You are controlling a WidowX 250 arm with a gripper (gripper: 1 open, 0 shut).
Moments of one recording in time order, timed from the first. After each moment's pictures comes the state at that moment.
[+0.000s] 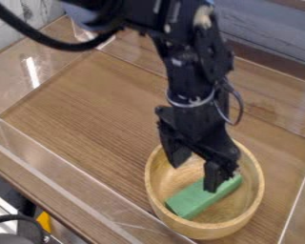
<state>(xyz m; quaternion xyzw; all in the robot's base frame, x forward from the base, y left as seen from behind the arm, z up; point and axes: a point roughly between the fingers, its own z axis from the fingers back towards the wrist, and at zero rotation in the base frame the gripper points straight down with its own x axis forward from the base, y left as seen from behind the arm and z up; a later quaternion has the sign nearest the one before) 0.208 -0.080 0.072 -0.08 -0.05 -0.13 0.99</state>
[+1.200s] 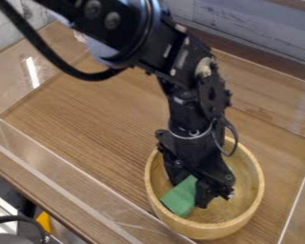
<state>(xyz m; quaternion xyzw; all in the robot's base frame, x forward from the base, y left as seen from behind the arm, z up) 0.204 -0.077 0.042 -0.06 -0.04 -0.13 0.99</state>
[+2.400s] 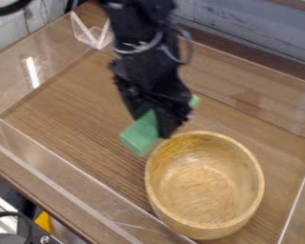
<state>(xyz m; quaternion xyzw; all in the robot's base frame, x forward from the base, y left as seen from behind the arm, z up) 0.214 -0.008 0.114 -0.05 -0.10 -0.06 0.99</state>
